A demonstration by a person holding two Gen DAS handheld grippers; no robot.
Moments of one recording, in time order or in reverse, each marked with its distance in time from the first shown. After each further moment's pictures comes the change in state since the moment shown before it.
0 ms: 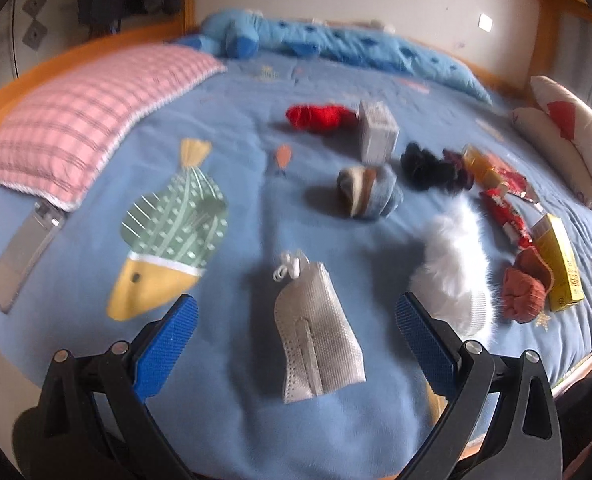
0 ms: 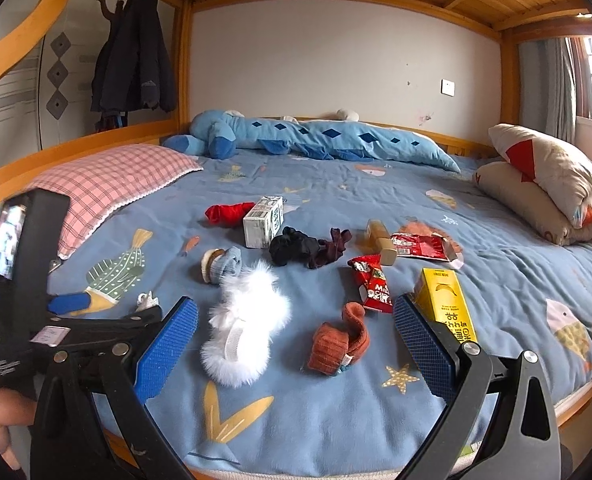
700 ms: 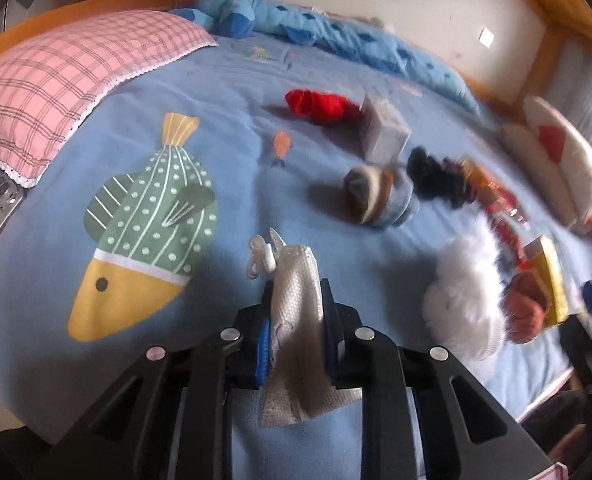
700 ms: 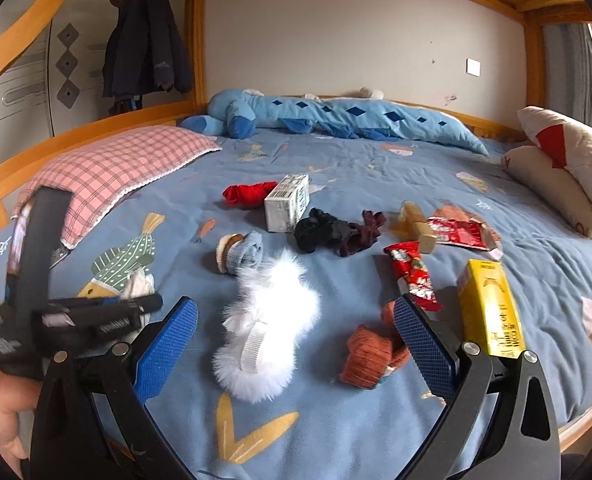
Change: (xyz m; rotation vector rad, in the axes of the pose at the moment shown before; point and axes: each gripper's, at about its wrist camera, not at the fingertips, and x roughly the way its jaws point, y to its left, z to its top) left arm 0.027 0.030 0.012 -0.084 0.021 -0.165; right arm 0.044 0.012 0.000 -0.006 0.086 0.094
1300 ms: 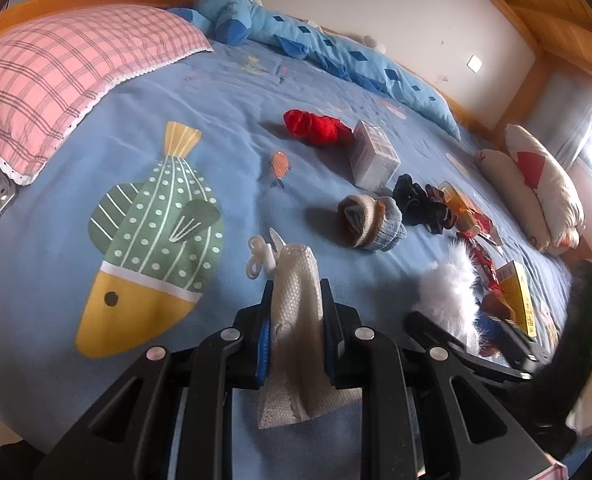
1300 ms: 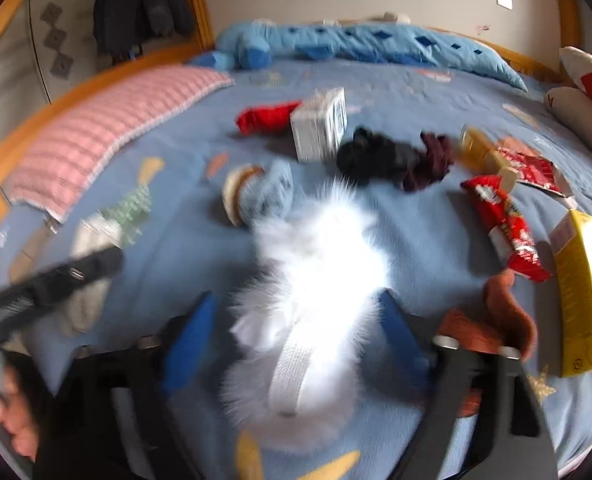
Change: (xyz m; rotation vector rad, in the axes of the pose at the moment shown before) left arm -0.010 0.019 0.007 -0.043 -0.033 -0.097; right arm 0.097 0.012 -0.011 0.021 0.275 0.085
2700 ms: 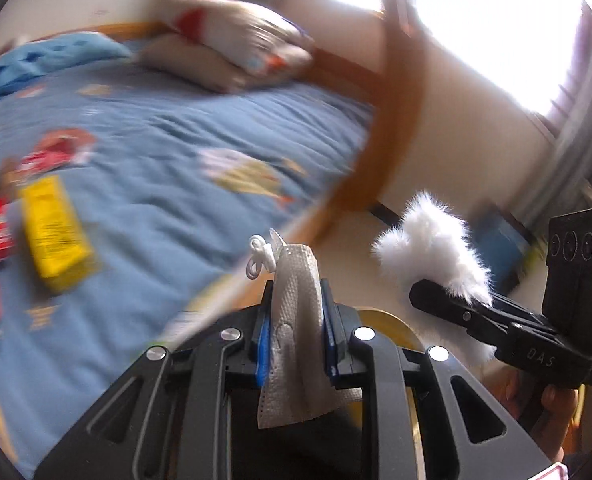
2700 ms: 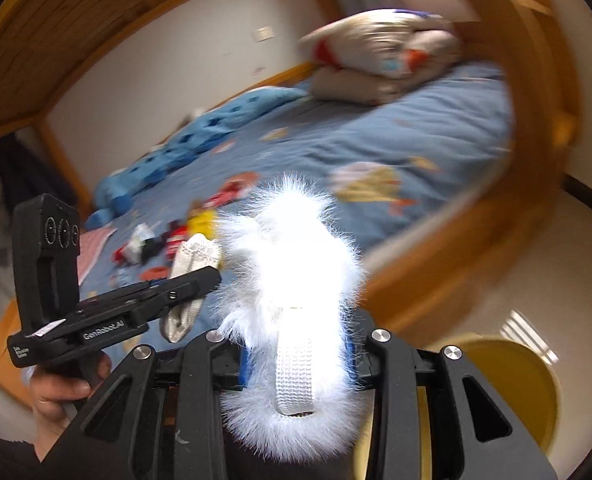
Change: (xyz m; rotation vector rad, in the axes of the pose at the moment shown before) left arm -0.032 -0.388 -0.169 0.734 0.320 -0.731; right arm -0.357 -0.254 -0.231 0.654 -0.294 -0.260
